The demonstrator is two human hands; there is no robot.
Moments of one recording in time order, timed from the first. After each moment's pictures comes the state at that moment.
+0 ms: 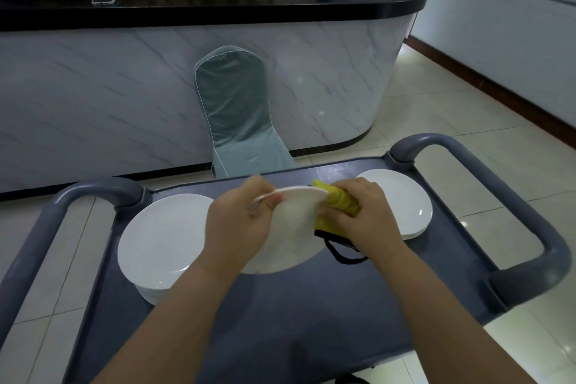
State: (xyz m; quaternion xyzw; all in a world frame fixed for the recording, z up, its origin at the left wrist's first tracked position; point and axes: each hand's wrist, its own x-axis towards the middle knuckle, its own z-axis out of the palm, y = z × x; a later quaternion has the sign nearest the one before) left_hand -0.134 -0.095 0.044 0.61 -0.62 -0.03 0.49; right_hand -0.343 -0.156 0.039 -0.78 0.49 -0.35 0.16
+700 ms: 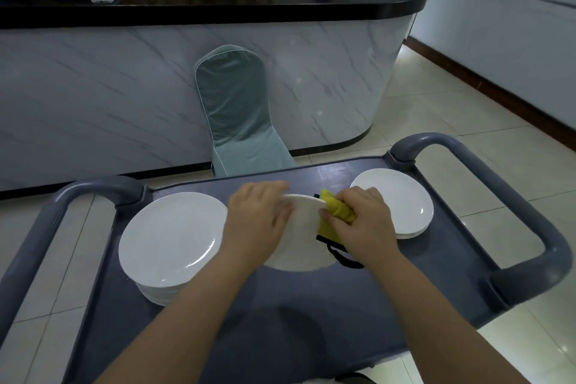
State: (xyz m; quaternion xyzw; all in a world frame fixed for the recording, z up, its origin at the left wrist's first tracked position) left_hand -0.137 -0.109 0.017 0.62 -0.71 0.02 0.35; right_hand -0.338 -0.150 0.019 -0.79 0.49 -0.35 0.09
